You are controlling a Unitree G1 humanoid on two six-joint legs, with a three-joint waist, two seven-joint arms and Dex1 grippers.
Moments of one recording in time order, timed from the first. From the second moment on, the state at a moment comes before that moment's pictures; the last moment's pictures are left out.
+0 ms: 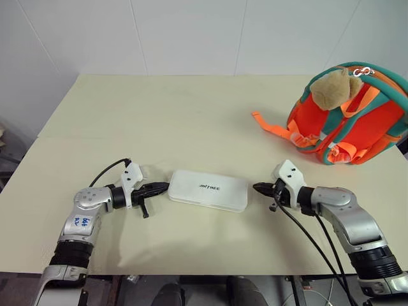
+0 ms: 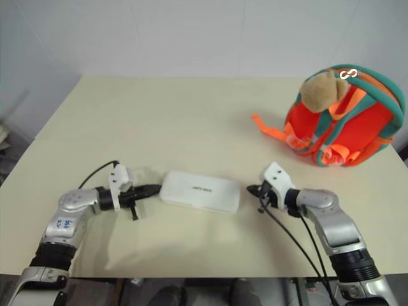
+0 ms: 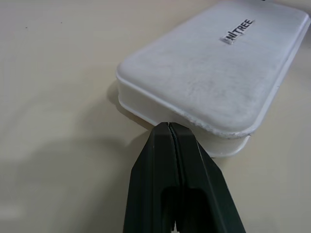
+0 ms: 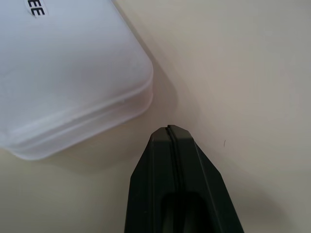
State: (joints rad) left arm -0.38 0.56 0.03 0.28 -0.26 0.07 -1.03; right arm -0.35 -0.65 0.08 -0.06 0.22 0.46 0.84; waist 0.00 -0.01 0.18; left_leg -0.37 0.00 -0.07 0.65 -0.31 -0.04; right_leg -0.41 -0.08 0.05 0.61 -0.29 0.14
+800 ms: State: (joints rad) left arm -0.23 0.51 0.03 0.05 -0.30 0.19 -0.96; right arm -0.49 -0.58 0.13 0.13 0.17 0.37 0.90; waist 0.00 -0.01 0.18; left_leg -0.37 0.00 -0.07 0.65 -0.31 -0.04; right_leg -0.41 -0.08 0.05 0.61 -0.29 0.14
